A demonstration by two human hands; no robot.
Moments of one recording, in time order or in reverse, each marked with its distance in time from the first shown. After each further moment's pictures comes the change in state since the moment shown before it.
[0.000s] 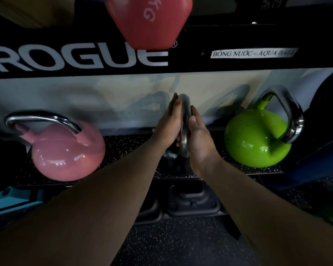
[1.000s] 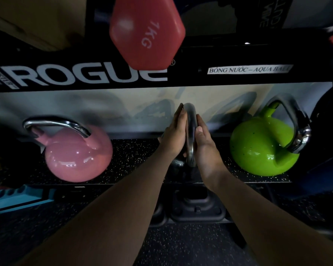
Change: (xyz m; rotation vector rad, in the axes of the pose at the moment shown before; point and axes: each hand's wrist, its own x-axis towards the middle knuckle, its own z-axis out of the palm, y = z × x) left_hand -0.006 -0.010 0.008 0.008 0.054 0.005; right_hand -0.004 0.003 -0.017 -0.143 -0.057 -0.052
